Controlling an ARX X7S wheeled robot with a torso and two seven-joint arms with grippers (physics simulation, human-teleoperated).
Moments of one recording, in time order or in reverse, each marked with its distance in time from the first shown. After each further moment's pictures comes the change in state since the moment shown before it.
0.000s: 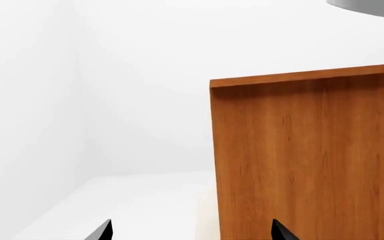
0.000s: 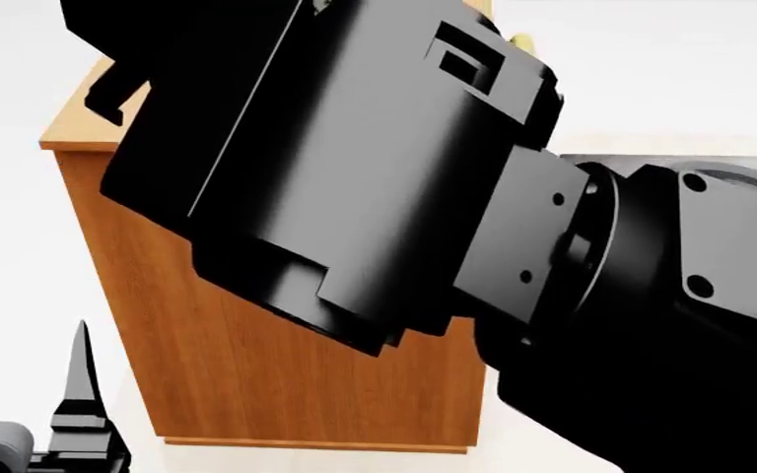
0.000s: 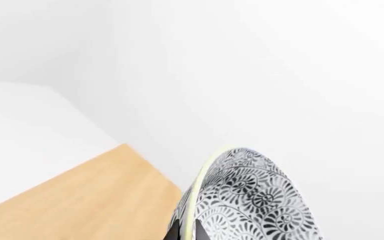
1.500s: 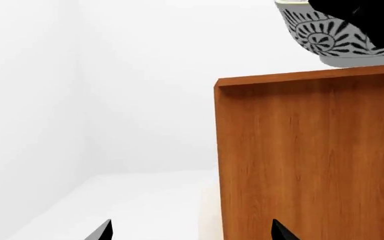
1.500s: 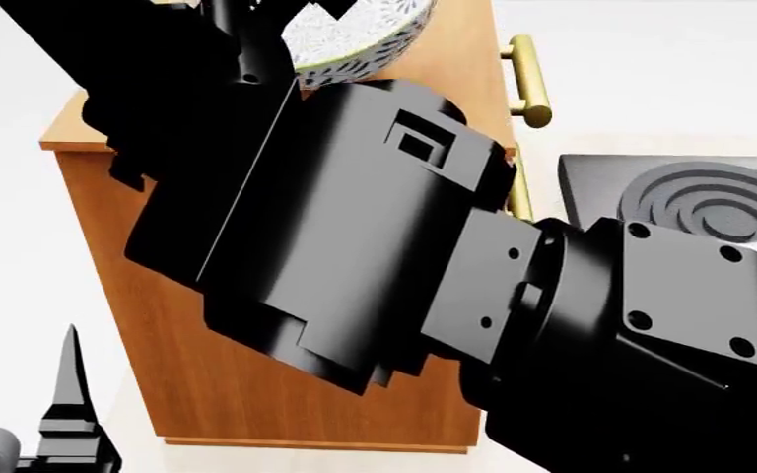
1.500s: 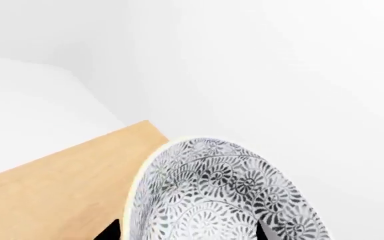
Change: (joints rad) left arm 0.020 -0.019 -0.009 0.003 -0.019 0.023 -0.013; right arm -0.078 -0.005 -0.081 0.008 -0.045 -0.043 -0.026
